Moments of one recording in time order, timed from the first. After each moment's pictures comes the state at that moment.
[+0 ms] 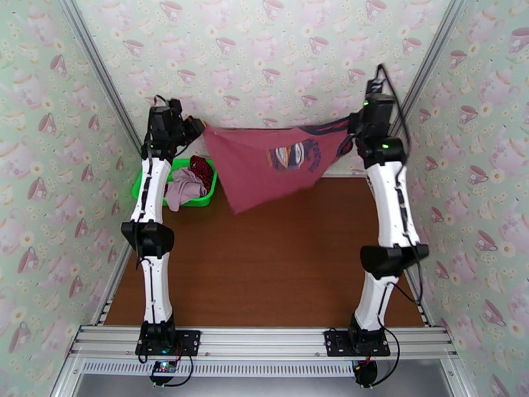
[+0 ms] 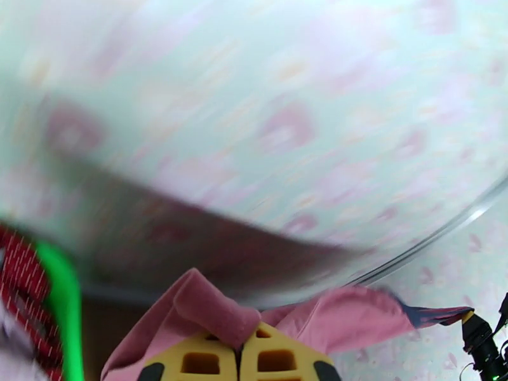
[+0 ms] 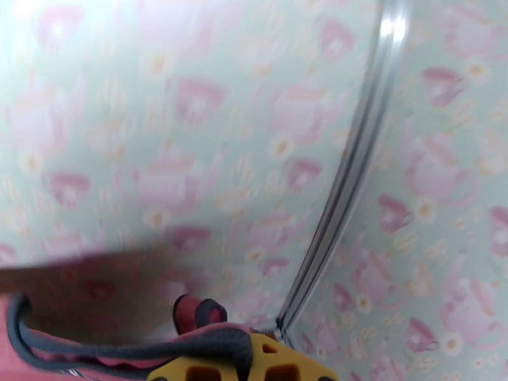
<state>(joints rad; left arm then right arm) -0.02 2.28 2.72 -0.53 0.46 -0.69 0.11 1.90 2.53 -0.68 0.47 -0.08</state>
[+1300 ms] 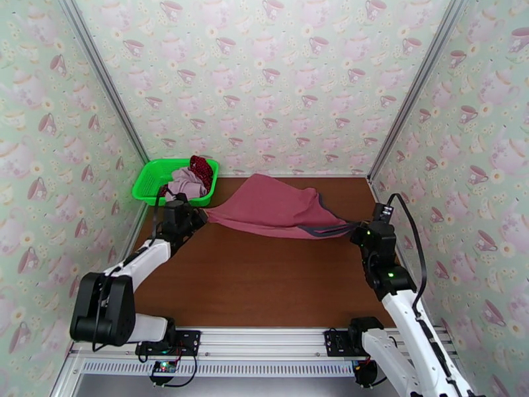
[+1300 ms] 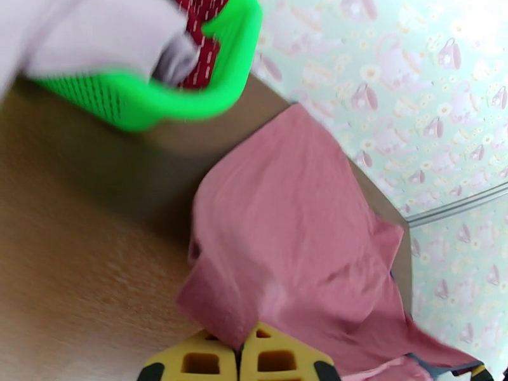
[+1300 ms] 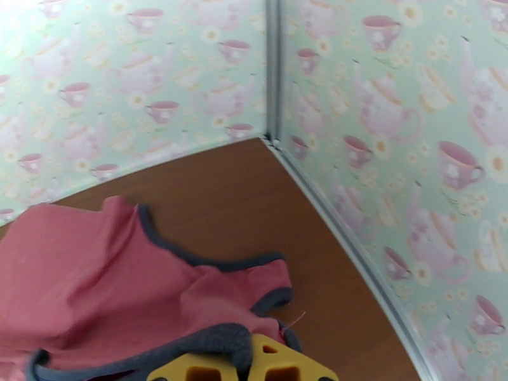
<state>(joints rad) -0.09 1.38 0.80 0.03 0.18 -0.68 0.10 0.78 0.73 -0.39 0.44 0.20</state>
